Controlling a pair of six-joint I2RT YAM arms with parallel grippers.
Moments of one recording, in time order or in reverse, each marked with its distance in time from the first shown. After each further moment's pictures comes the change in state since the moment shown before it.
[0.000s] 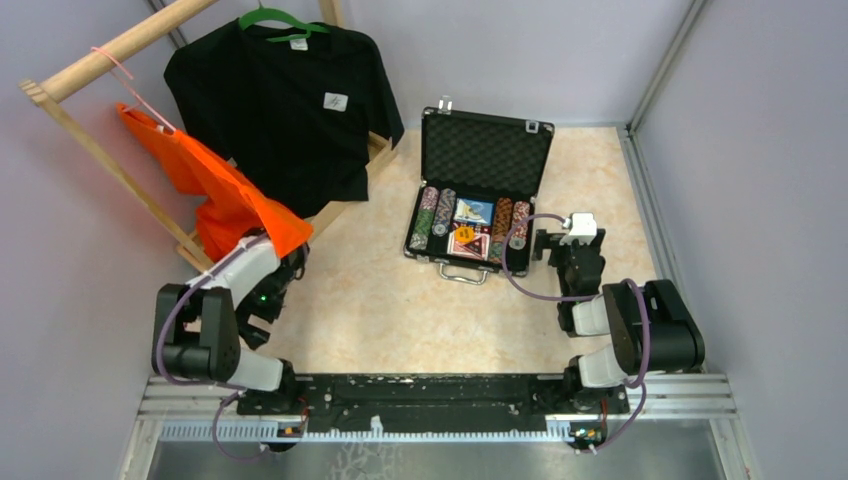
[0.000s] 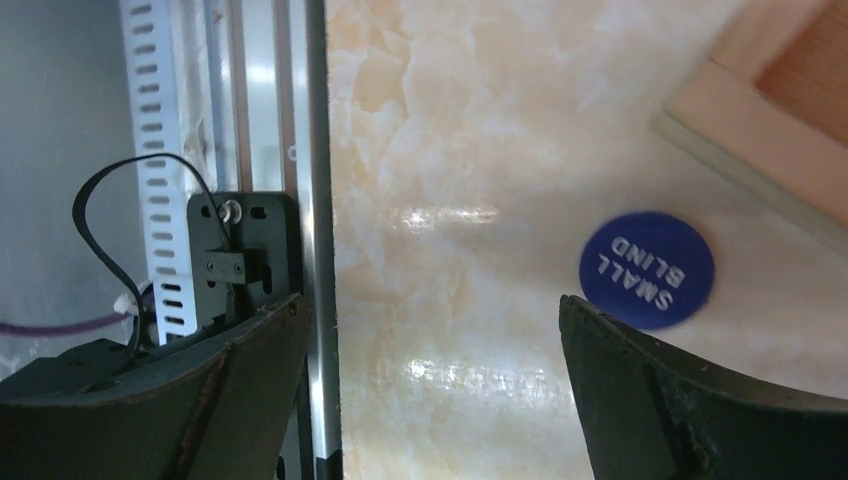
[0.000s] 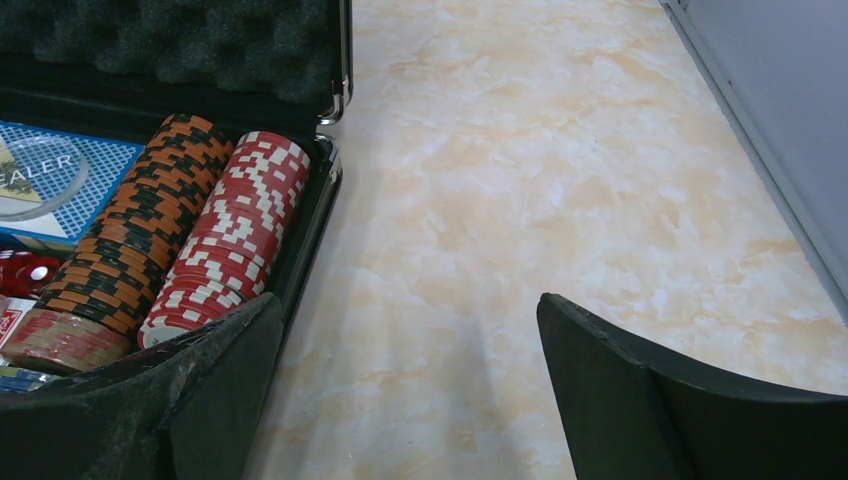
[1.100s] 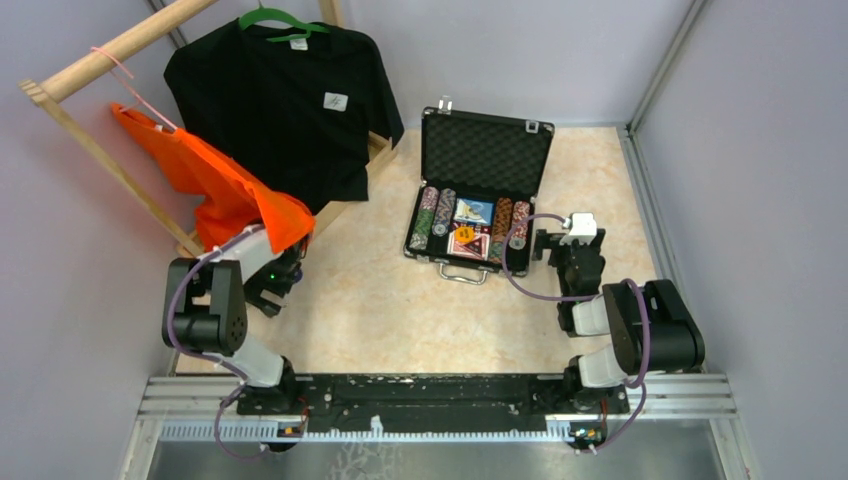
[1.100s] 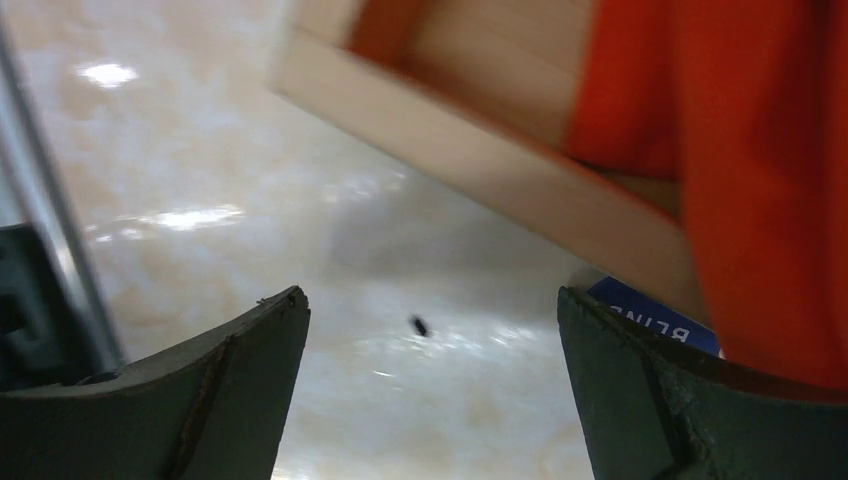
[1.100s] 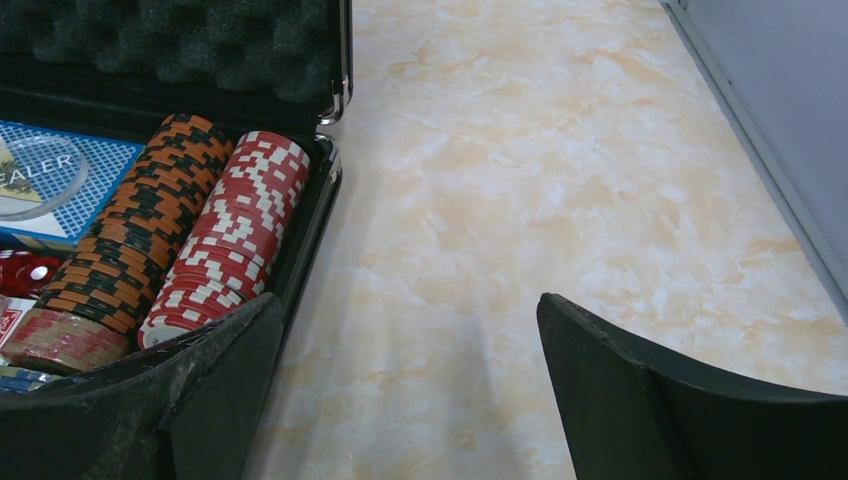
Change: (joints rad) left arm 0.086 0.153 0.063 0.360 0.070 0.216; right arm 0.000 0.000 0.000 0.000 0.000 0.000
